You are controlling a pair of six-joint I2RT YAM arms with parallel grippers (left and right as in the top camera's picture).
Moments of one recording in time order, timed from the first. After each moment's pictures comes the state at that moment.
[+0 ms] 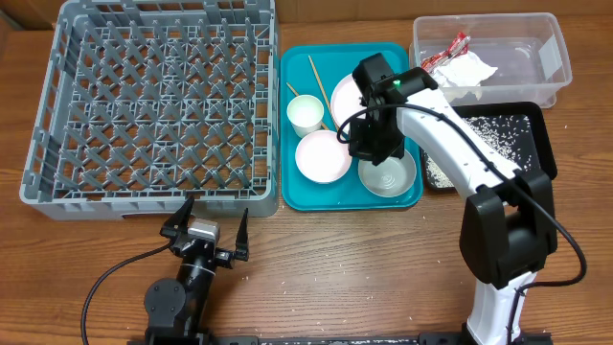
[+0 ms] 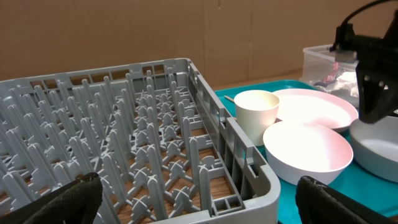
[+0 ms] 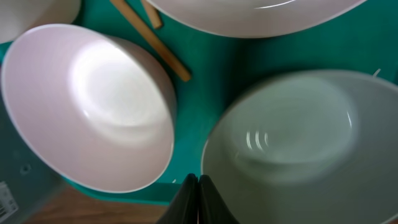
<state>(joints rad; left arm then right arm) -0.05 0.02 0.01 -0.06 0.17 0.06 0.42 2.04 1.70 -1.14 -0.16 0.52</state>
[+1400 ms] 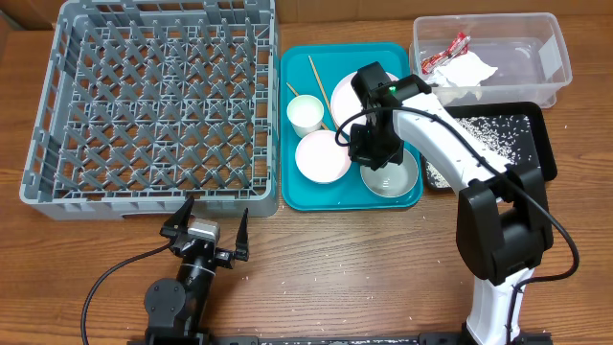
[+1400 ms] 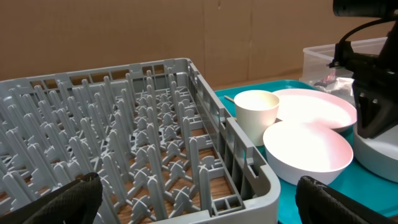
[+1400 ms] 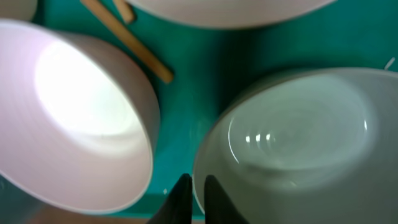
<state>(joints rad) -0.05 0.02 0.01 -0.06 0.17 0.06 0.42 2.06 1.66 -1.12 -0.16 0.56</state>
